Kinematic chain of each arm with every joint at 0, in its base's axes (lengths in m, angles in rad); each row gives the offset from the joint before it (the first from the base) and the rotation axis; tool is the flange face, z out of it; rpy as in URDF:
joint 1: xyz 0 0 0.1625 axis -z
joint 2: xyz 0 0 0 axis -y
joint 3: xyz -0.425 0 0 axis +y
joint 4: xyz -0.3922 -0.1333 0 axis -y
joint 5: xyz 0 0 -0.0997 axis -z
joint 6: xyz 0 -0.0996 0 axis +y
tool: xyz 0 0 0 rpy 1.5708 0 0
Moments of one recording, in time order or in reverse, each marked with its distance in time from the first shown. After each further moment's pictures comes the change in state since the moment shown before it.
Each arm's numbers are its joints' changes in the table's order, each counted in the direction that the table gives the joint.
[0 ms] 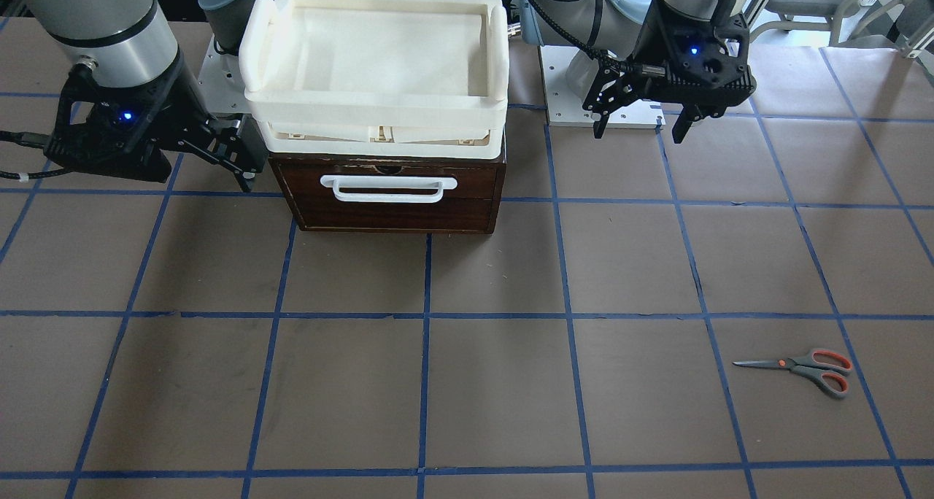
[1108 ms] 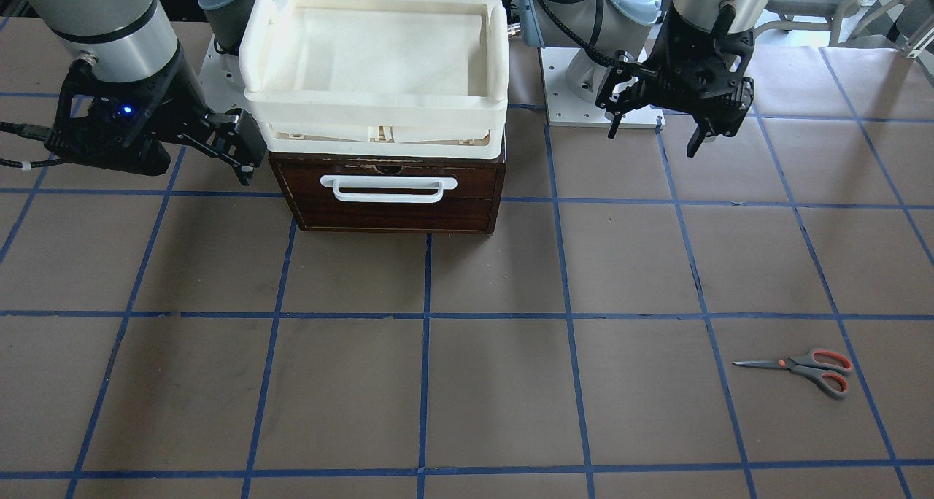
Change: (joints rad) left arm -0.073 -0.004 0.023 0.010 0.011 -0.403; right arm 0.005 -0.017 -0.026 0.021 -0.009 -0.058
